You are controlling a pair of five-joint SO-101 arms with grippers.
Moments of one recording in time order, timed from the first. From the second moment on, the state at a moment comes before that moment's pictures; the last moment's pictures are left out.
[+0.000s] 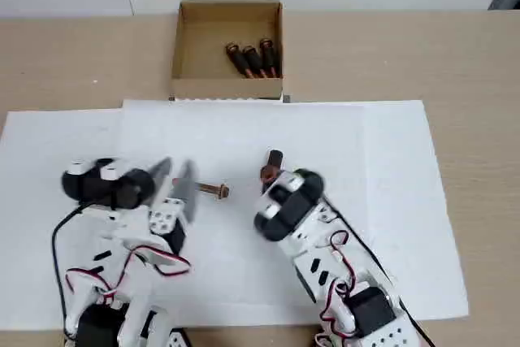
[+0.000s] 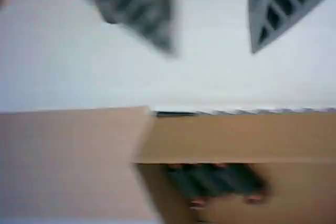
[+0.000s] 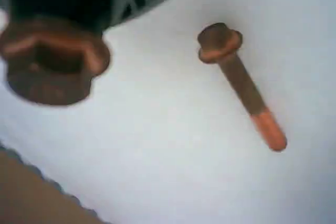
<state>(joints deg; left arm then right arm) 7.8 -103.8 76.5 55.2 13.7 -29.9 -103.2 90.5 38.2 12.3</state>
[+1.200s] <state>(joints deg) -1.1 -103.7 96.6 50.5 -0.5 -22.7 -13.4 14.0 41.9 -2.8</state>
